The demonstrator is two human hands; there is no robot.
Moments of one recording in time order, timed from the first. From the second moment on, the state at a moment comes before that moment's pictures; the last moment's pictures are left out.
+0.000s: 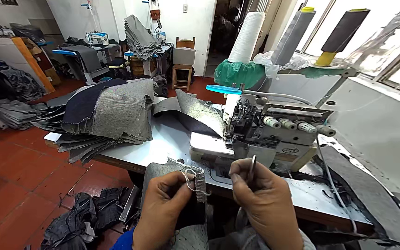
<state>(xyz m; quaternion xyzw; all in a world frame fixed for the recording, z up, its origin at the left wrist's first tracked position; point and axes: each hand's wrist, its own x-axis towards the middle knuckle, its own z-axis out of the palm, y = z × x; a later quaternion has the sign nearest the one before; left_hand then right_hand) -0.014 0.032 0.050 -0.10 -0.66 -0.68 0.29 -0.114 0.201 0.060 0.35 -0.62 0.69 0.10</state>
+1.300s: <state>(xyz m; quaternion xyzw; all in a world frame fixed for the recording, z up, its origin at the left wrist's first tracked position) -0.016 0.038 0.055 -0.15 -0.81 -0.48 0.31 -0.089 0.195 0.052 0.47 -0.73 0.40 0.30</state>
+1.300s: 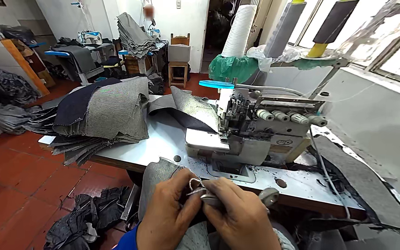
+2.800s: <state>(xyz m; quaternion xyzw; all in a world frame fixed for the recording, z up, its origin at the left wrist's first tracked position) -0.022 0.056 0.030 -0.22 -0.76 -0.52 0.31 -0.076 0.210 0.075 0.36 -0.81 0.35 0.29</state>
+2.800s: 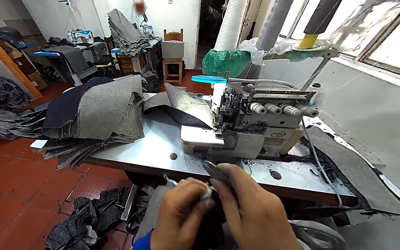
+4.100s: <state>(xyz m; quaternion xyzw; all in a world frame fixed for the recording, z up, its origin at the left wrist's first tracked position) -0.017 0.033 0.029 -0.18 -0.62 -0.72 0.25 -0.098 0.181 0.056 0.46 -0.68 0.50 0.26</state>
